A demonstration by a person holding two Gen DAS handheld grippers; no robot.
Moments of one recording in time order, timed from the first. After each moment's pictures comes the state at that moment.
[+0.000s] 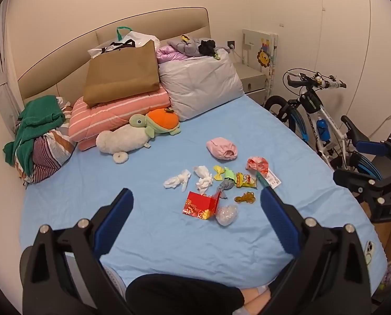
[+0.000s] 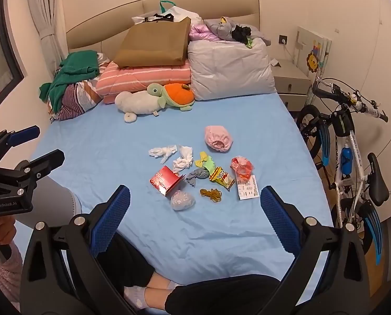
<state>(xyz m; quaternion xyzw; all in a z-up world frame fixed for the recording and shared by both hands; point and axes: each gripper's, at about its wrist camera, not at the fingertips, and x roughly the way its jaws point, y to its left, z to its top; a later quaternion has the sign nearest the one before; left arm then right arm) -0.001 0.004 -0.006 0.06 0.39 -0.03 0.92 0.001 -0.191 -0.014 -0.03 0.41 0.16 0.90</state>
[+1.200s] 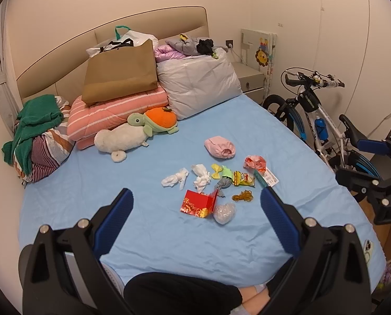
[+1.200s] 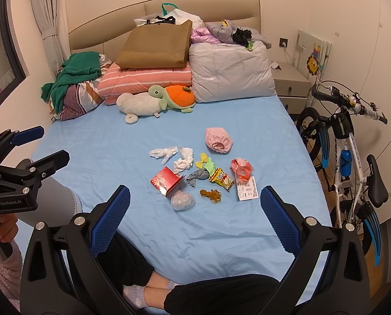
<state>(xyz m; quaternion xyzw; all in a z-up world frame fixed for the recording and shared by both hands) -0.005 0.007 -0.003 0.06 0.39 -0.03 0.92 -0.004 -0.186 -0.013 -0.03 0.40 0.16 0.90</state>
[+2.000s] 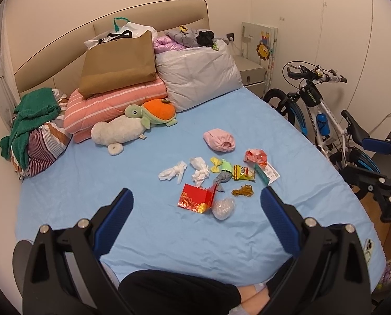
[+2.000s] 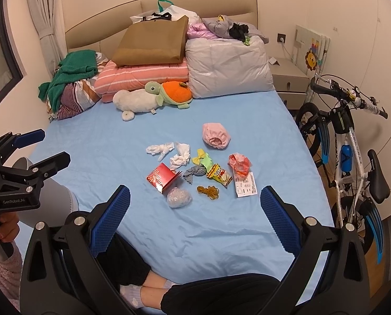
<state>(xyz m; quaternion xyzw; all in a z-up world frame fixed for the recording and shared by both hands) 0.002 0.000 -0.031 0.06 0.41 -0.03 0.91 0.000 -0.192 -0.018 -0.03 0.41 0.15 0.90</state>
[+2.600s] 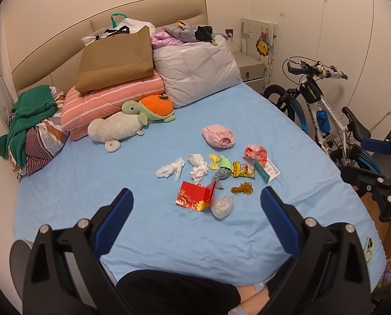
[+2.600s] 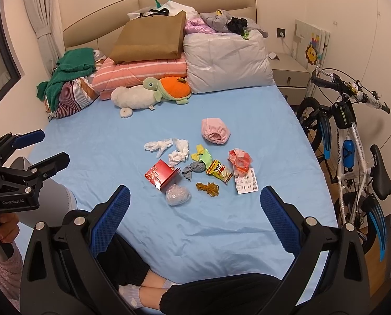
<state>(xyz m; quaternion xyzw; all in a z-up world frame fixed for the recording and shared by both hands) 0.008 -0.001 -0.038 0.06 0.42 -0.03 0.91 0.007 -0.199 -0.036 -0.02 0.42 0.15 0.90</state>
